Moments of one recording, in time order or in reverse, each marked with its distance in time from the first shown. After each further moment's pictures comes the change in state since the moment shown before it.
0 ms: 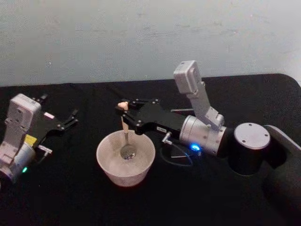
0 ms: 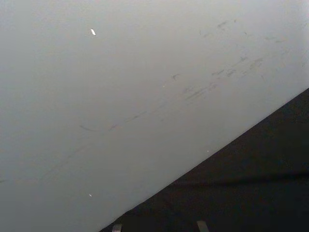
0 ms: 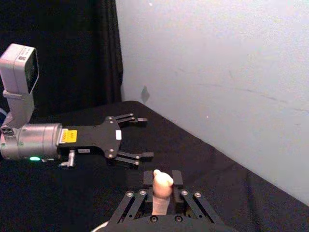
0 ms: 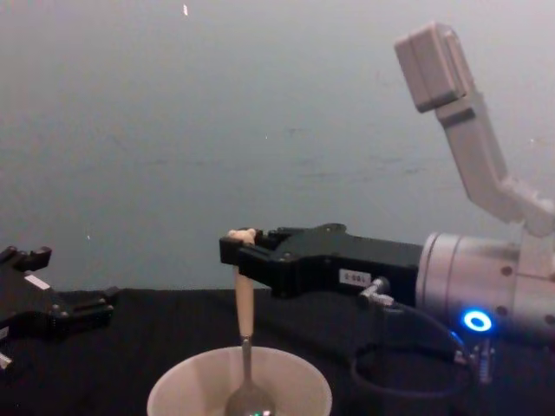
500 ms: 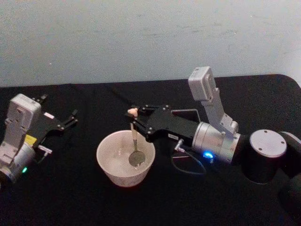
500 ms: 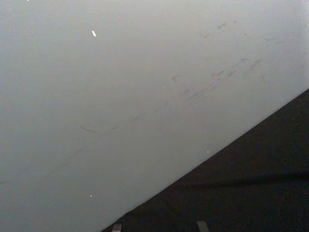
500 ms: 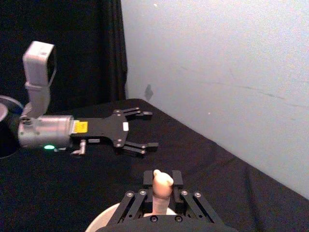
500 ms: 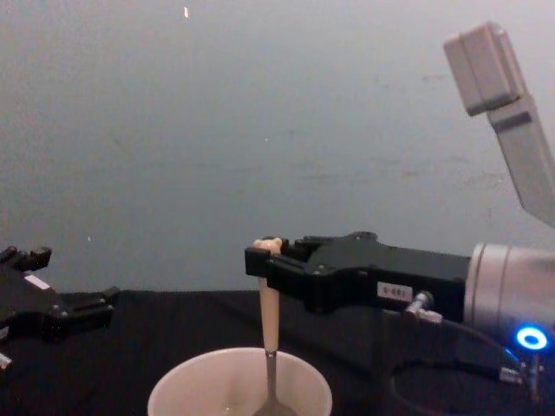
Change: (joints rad) left arm 0.000 0.000 0.000 0.000 0.000 0.000 0.000; right arm -0.056 0.064 0.025 -0.079 0.016 0.006 0.019
